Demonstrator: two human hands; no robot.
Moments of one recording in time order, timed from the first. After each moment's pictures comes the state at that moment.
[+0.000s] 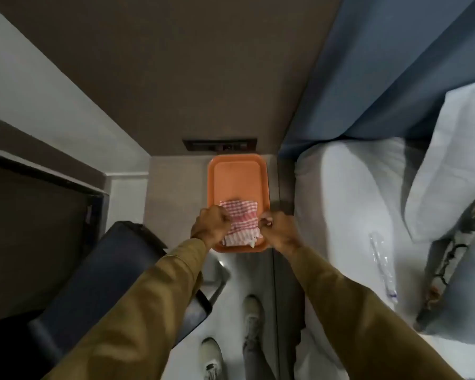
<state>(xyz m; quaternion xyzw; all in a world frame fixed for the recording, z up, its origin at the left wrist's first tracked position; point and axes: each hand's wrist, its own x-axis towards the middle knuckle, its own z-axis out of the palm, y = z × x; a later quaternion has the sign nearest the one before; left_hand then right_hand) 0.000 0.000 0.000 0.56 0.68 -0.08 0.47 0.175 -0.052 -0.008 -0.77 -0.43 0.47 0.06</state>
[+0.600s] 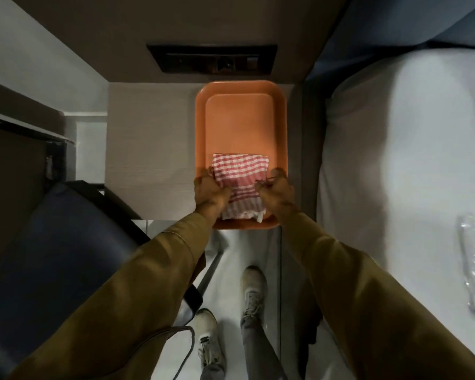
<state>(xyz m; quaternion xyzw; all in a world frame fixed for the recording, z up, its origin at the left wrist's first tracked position) 0.012 0.016 -0.215 0.40 0.77 0.02 0.51 0.157 -0.014 -0.219 -0.80 -0.27 0.52 0.15</state>
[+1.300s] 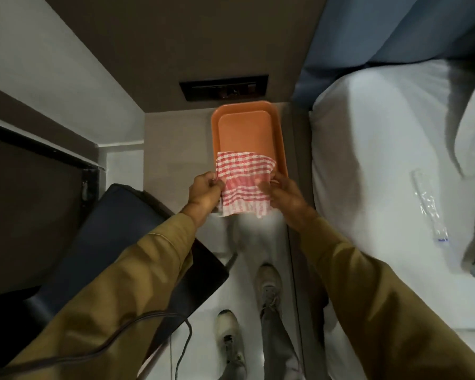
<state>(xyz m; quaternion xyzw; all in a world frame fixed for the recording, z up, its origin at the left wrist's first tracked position) -0.059 -0.035 -0.098 0.42 0.71 0.11 0.56 0.130 -0.098 -0.103 -0.63 -0.18 0.65 0.39</state>
